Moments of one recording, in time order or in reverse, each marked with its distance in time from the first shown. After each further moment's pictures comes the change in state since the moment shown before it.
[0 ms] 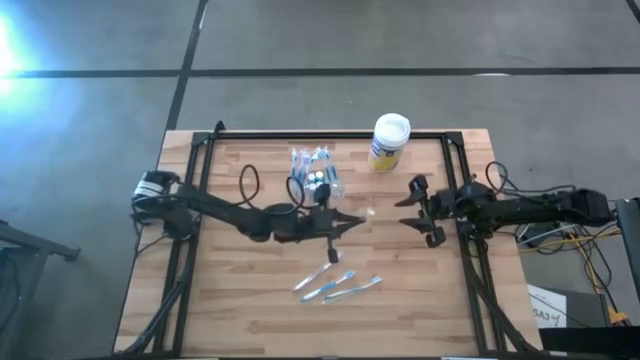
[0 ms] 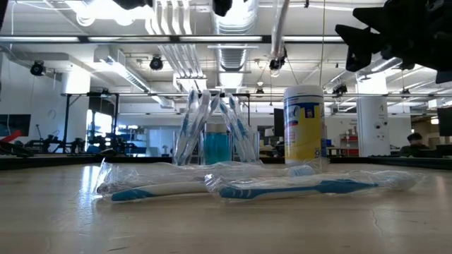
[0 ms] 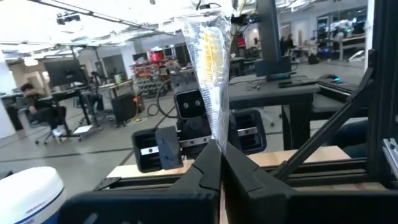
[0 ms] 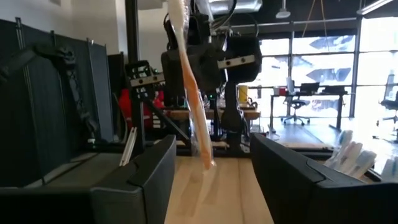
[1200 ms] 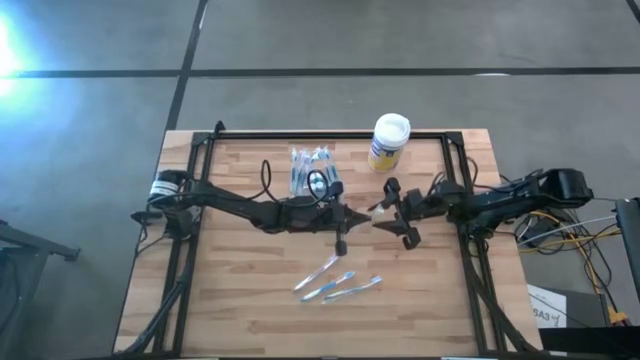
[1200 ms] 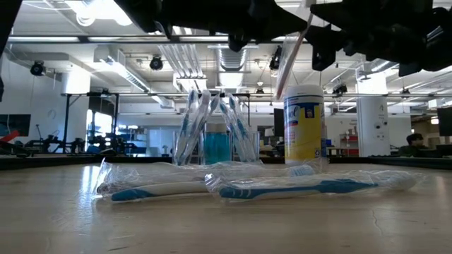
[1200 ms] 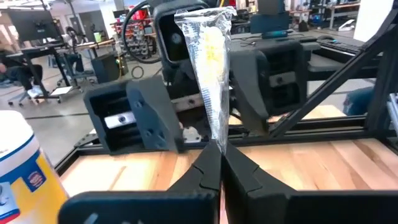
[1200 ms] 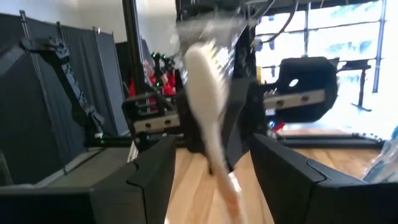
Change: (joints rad) left arm 0.091 0.101 0.038 -0.111 0.135 -0.091; right arm 0.061 0.512 0.210 0.226 0.007 0.037
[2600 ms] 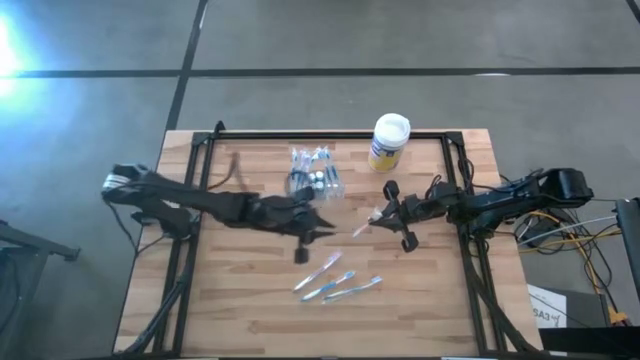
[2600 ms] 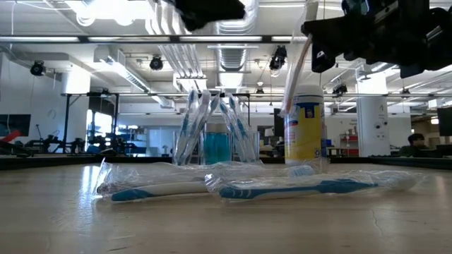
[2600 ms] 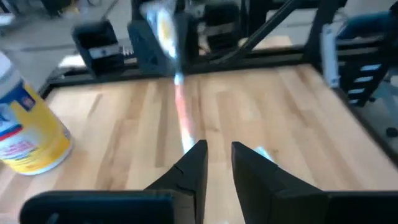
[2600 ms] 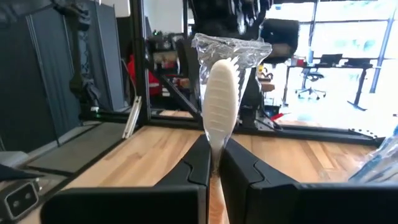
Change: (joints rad) left arm -0.071 -0.362 -0.068 -0.637 0.050 -0.091; right arm 0.013 -0.001 0.005 -0.084 -0.008 -0.112
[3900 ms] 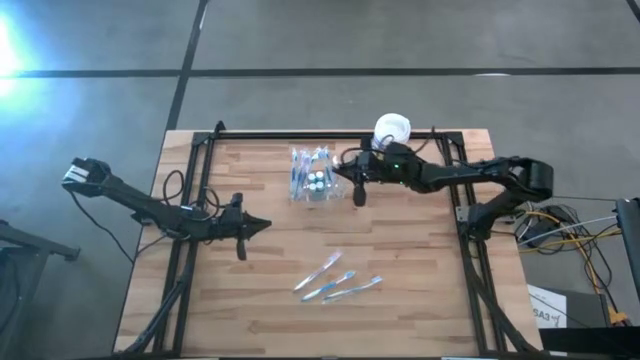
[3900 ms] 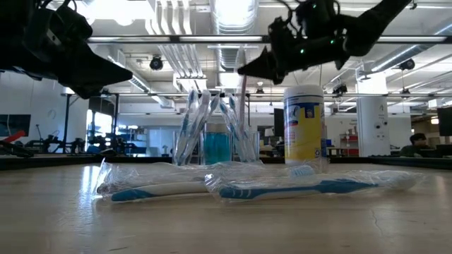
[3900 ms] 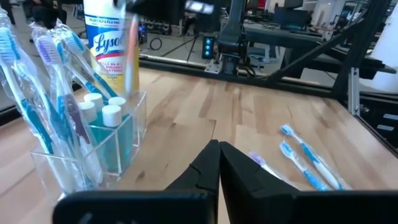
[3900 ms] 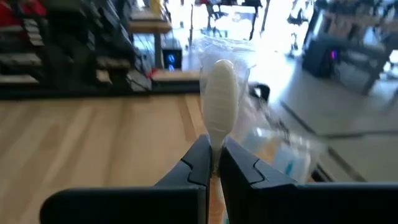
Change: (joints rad) left arm -0.191 -0.659 -1.003 0.608 -0.386 -0.215; right arm -0.279 0.325 0.501 -0.442 0.147 -0.112
